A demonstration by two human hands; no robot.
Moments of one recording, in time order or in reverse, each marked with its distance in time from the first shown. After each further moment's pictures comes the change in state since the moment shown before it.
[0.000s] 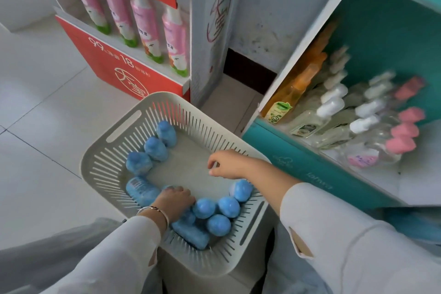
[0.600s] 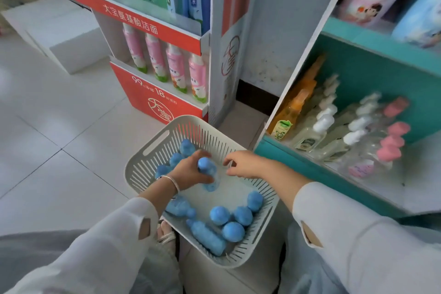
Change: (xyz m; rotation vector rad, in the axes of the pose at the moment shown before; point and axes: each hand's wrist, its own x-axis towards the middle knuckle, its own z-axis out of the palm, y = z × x) left_hand -0.076 -0.033 -0.099 -1.084 0.492 -0.208; right_hand -0.056 -0.028 -0.026 0.017 0.148 -0.017
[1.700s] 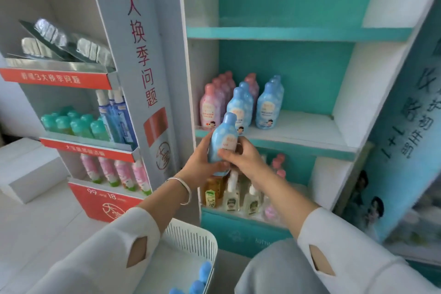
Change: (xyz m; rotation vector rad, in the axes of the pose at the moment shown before) left_hand -0.084 0.312 -0.005 -0.381 0.038 0.628; right_hand -0.224 0.048 -0.123 1.075 0.910 -0.269
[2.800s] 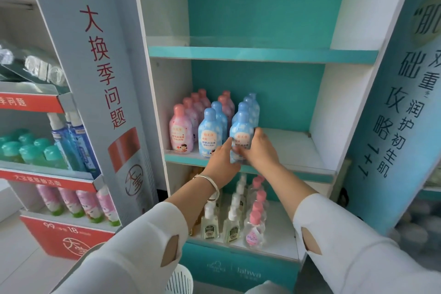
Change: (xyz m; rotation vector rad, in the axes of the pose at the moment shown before) left_hand 0.085 0.037 0.080 0.524 -0.028 -0.015; right_hand 0.062 -0.029 -0.094 -0.799 0.378 -0.023
